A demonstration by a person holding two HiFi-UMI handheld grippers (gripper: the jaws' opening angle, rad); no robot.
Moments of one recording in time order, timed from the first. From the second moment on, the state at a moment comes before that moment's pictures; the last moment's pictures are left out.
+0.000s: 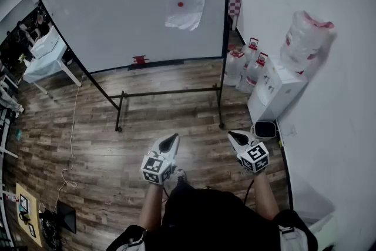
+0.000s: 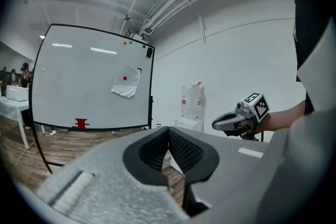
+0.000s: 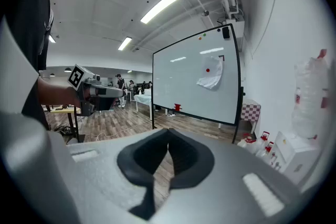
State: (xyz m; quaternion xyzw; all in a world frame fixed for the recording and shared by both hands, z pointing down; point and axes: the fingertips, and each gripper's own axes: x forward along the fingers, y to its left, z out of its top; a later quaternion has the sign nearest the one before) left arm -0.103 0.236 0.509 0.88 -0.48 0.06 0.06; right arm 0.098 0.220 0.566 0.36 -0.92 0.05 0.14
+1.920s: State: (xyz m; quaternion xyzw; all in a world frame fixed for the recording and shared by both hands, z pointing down) left arm -0.126 0.207 0.554 0.86 -0.50 0.06 0.10; right arm 0.074 0.187 0.596 0.35 -0.92 0.08 0.15
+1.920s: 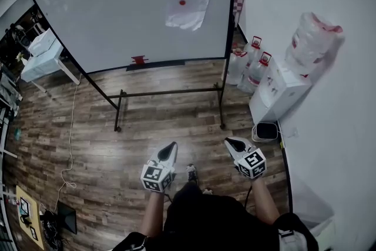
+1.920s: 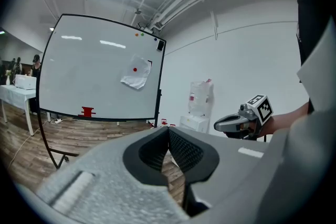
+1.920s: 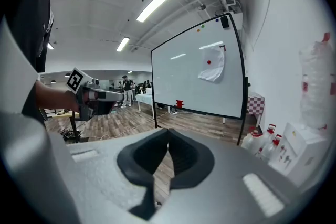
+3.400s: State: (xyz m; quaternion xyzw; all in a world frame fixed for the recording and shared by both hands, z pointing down) left arm -0.219 -0.011 0.564 0.88 -0.45 0.06 0.10; right arm -0.012 -0.012 0.598 0.39 -0.90 0.08 0.17
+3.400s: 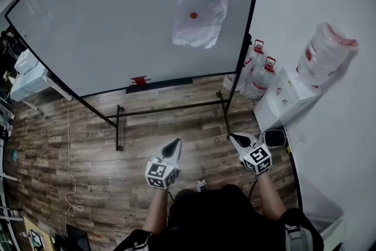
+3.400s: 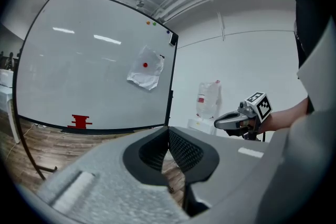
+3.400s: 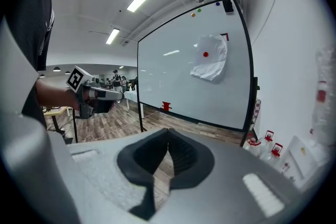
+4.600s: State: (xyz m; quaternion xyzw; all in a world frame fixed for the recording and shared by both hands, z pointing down) left arm -0.217 -0.116 0.562 0.85 -0.51 0.06 0.11; right arm 0.017 -0.144 0.599 0.36 -0.91 0.08 0.16
